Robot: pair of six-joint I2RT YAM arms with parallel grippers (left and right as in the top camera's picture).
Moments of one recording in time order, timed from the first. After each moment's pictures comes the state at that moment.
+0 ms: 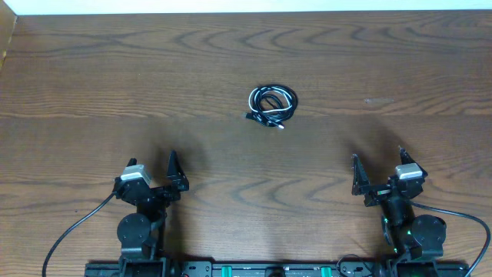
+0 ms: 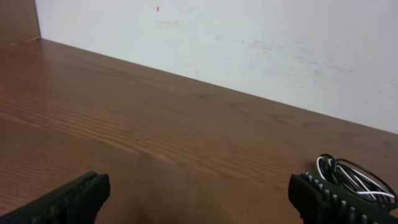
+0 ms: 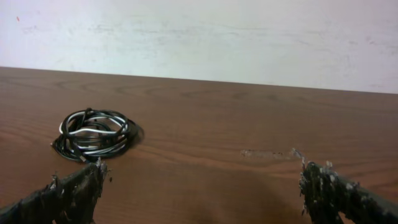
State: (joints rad) left arm 0.00 0.01 0.02 -0.11 -0.06 -0.25; right arm 0.04 0.01 0.01 -0.06 -0.14 0.02
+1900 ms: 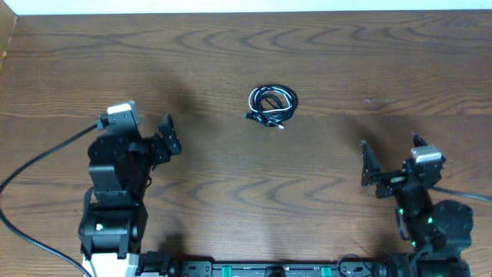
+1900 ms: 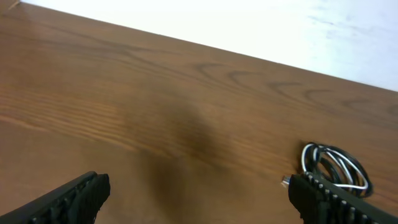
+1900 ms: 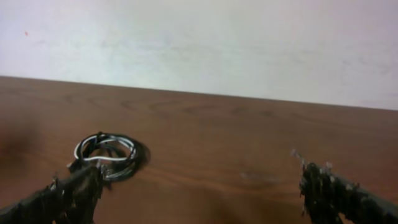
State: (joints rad) left arm 0.00 0.78 0.76 -0.45 -0.01 -0.22; right arm 0.04 0.32 0.38 -0.20 -0.15 0.01
